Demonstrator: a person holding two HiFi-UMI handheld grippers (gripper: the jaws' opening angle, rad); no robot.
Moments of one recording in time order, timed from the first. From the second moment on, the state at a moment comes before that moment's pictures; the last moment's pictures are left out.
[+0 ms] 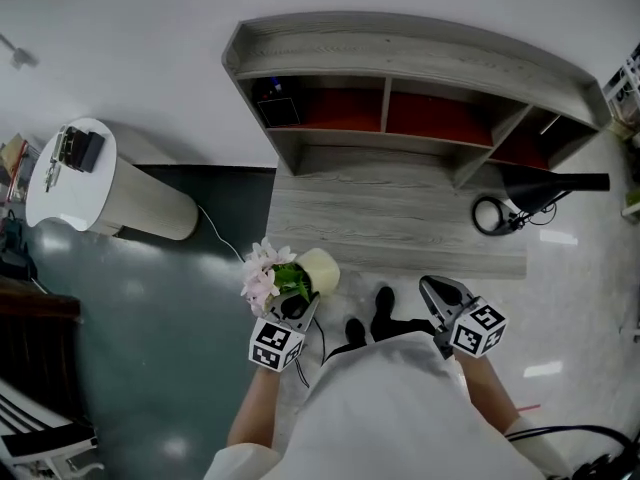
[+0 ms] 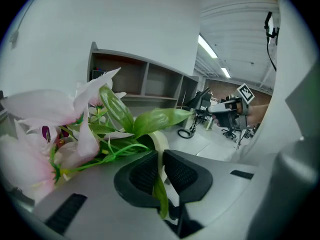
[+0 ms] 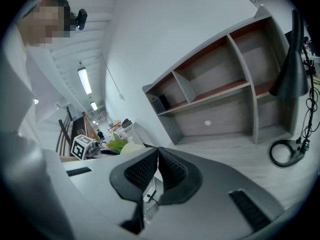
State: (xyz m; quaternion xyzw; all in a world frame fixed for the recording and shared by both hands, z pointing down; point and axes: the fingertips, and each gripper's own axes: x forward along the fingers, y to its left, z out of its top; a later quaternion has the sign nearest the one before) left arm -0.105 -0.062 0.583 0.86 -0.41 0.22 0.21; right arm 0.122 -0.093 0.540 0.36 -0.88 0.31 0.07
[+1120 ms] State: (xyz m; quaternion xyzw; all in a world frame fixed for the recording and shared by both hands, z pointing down) left arm -0.143 -0.127 0.679 0.82 -0.34 0.44 0.13; right arm 0.109 -0.178 0.572 0.29 -0.88 0.36 0.10
